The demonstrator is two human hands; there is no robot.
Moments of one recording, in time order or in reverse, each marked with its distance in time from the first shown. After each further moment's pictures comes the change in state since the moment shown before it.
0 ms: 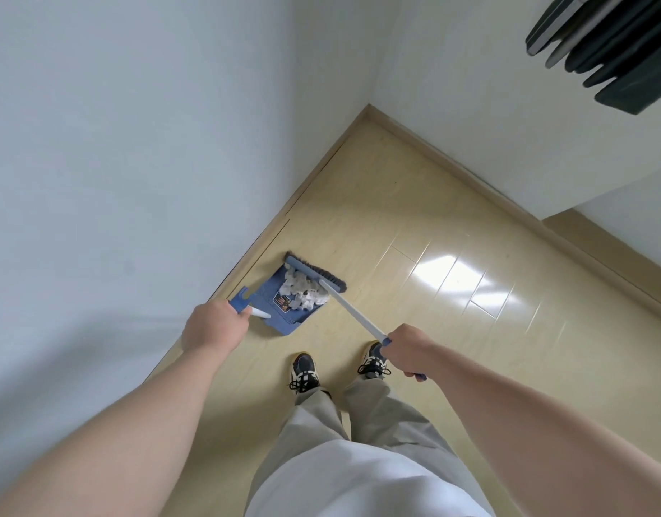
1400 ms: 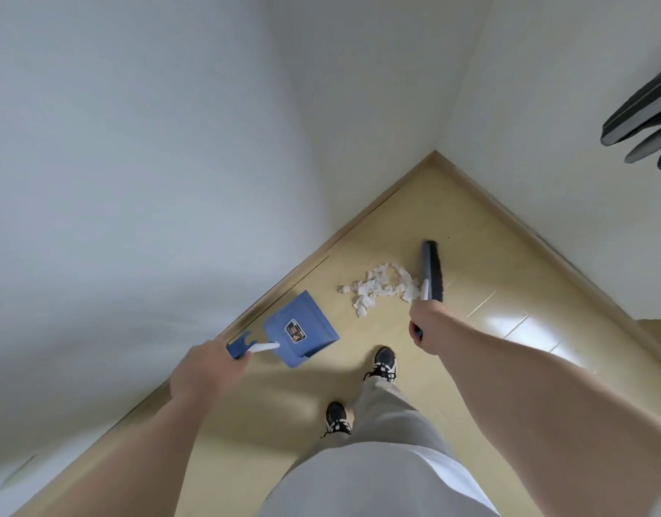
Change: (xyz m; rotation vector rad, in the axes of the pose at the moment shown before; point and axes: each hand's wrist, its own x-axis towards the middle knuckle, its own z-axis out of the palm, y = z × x) left_hand -0.040 0.164 -0.039 0.048 0.068 -0.332; right_hand 0.117 -0.055 -0.268 0.931 -0.076 0.244
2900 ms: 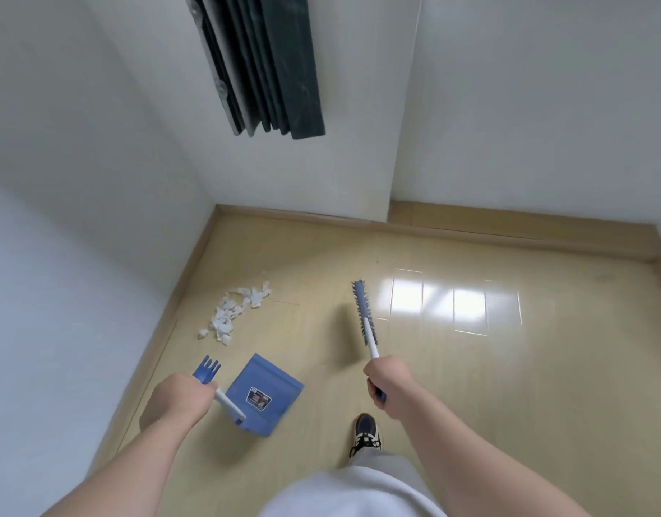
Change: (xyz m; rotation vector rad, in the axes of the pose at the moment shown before) left_hand -0.351 0.018 0.234 0.169 0.074 0.476; right_hand -0.009 0.528 -0.364 0.501 -0.031 -0.216
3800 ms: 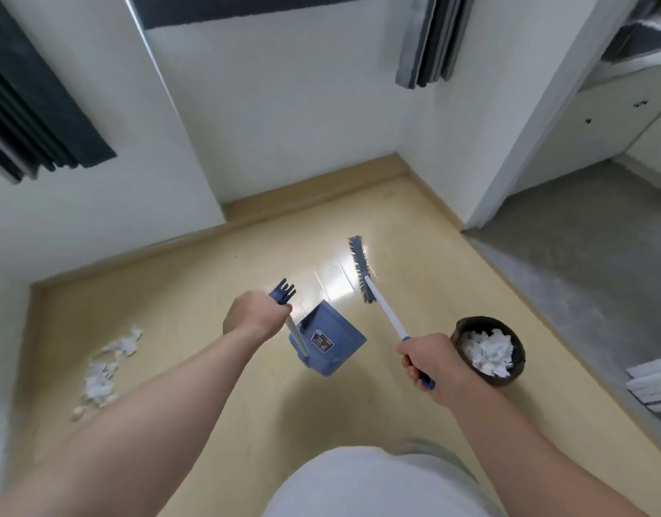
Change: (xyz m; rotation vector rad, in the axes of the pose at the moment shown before) left_hand -0.331 0.067 0.127 0.067 -0.161 0.849; right_hand -0.216 0.371 -0.185 0.435 0.430 -0.134
